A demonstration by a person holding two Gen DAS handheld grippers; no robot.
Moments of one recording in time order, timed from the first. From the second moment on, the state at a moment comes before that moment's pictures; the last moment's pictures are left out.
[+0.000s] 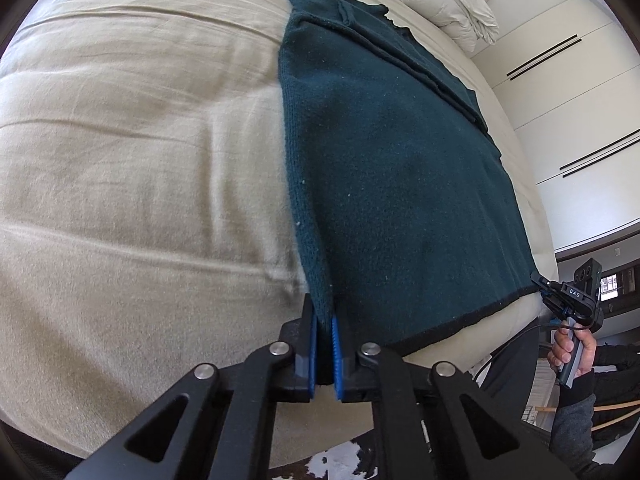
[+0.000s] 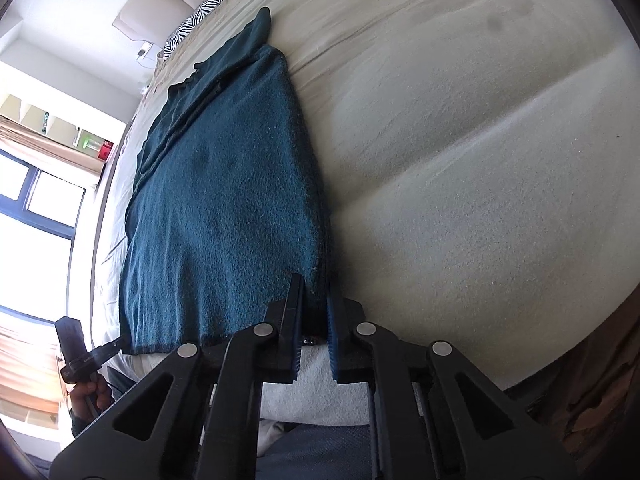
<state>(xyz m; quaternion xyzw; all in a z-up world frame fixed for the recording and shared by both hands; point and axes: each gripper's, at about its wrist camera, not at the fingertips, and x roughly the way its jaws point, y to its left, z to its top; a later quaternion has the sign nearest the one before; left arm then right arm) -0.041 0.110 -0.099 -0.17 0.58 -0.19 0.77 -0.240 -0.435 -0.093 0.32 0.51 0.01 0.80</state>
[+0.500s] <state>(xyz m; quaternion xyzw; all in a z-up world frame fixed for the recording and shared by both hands) -0.020 0.136 -0.045 -0.33 0.47 -0.26 0.77 -0.226 -0.421 -0.028 0.34 0.43 0.05 0.84</state>
